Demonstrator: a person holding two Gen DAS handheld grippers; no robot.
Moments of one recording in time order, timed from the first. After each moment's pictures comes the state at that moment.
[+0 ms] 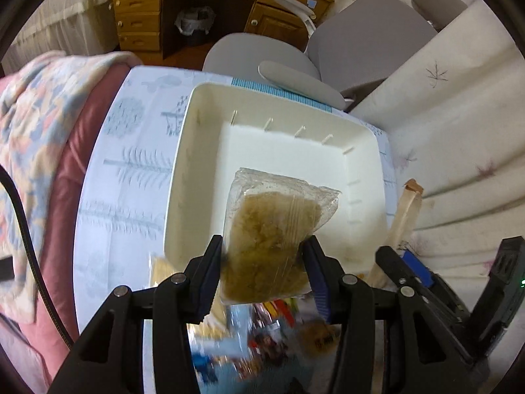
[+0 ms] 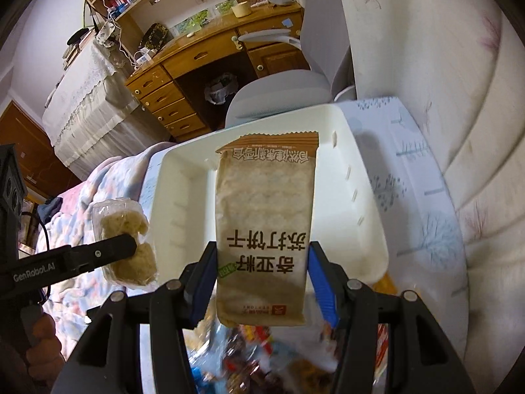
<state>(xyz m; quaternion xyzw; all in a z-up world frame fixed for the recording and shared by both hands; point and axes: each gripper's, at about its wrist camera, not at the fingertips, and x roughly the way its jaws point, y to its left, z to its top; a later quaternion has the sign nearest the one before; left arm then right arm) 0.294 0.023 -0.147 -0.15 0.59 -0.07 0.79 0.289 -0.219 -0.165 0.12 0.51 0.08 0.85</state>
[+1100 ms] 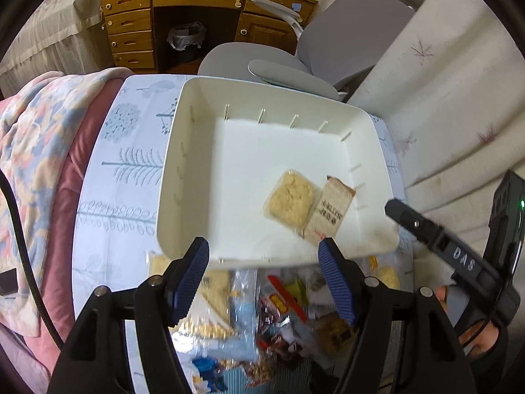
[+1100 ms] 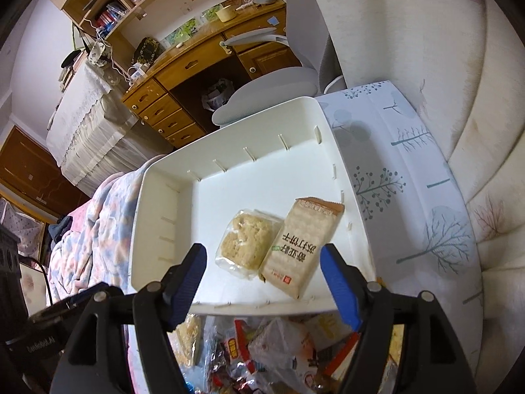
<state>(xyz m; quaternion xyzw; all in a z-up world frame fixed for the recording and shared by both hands) 0.252 0.008 -0.157 -0.11 0.57 -0.08 0.81 0.296 -0.263 -0.191 0.18 0.51 0.08 0.84</state>
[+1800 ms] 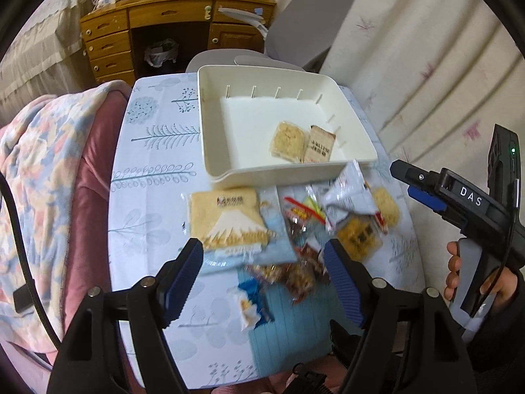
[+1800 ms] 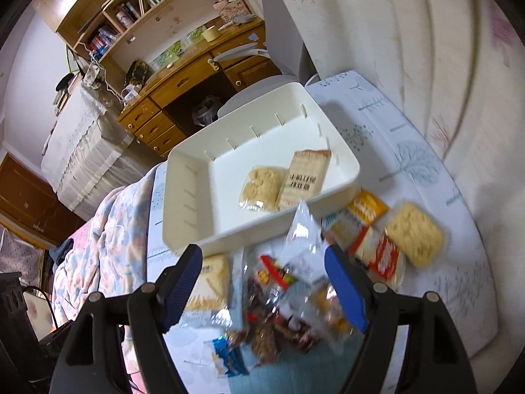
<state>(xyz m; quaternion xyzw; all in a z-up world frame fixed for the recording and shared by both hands) 0.119 0.068 -0.127 -0.05 0.54 -0.16 0.82 0.162 -0.228 -0.157 0.22 0.48 0.02 0.85</state>
